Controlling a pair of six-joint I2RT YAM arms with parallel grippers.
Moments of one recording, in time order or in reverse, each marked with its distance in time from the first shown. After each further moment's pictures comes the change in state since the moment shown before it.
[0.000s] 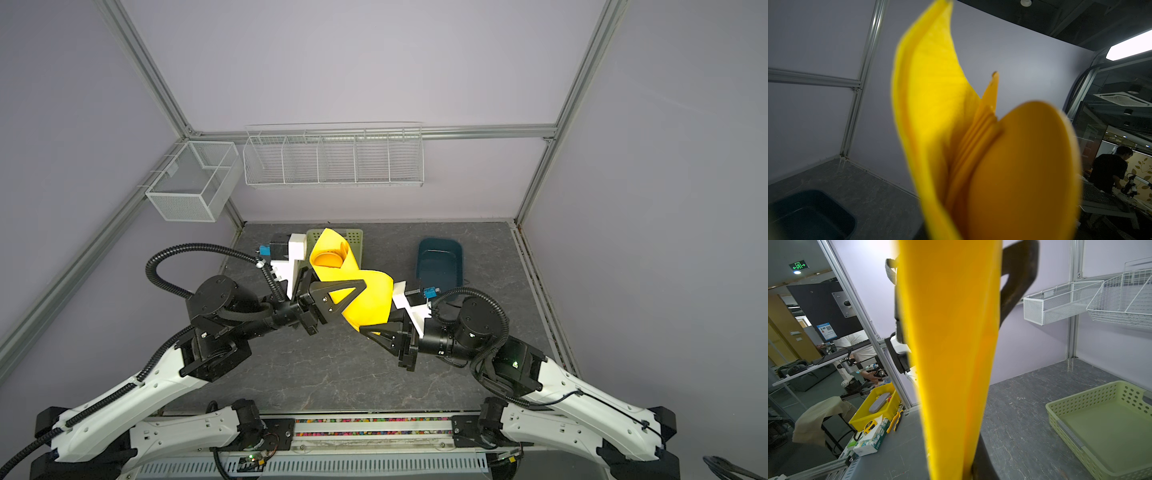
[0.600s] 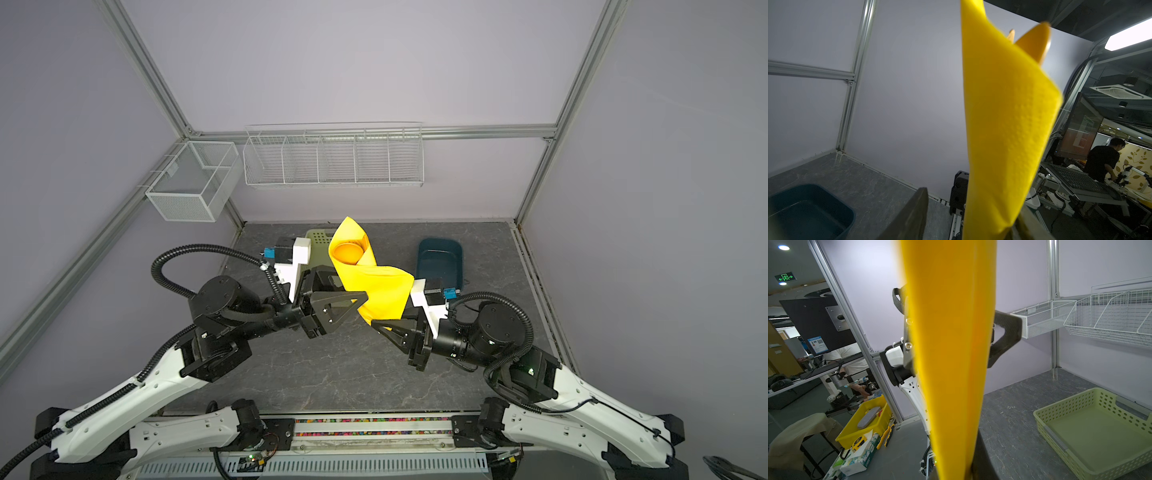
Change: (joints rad) left arm 0.001 0.007 -0.010 -0.027 0.063 0.016; right arm 0.004 -0.054 -0.002 -0.001 0.077 0.004
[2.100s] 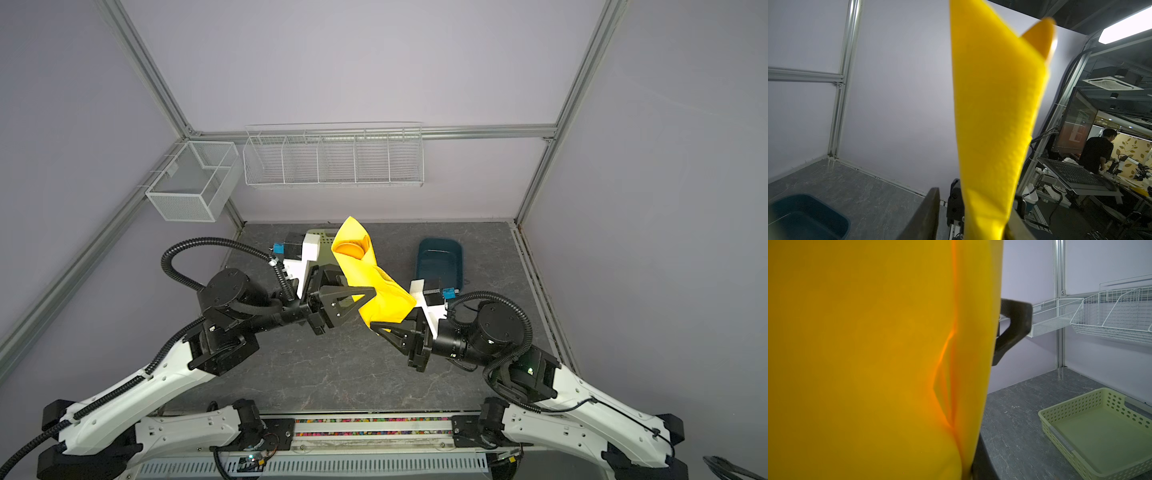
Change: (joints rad) left arm 0.000 0.053 0.056 0.012 0.031 0.023; right arm 0.000 0.001 0.000 0.003 -0.033 0.008
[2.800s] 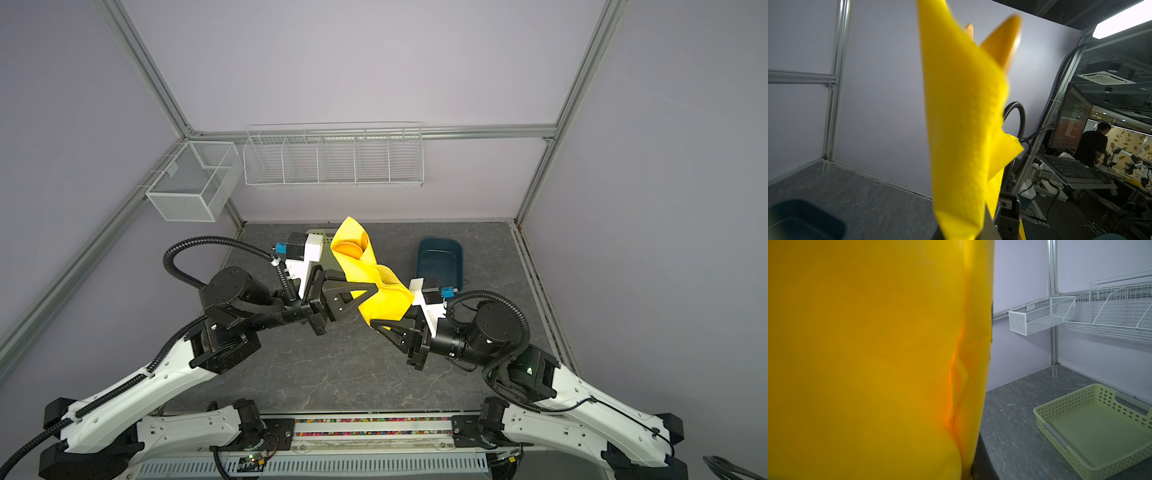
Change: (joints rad) left arm 0.000 0.005 0.008 -0.001 0.017 0.019; right arm 0.000 -0.001 0.001 -0.012 0.041 0.001
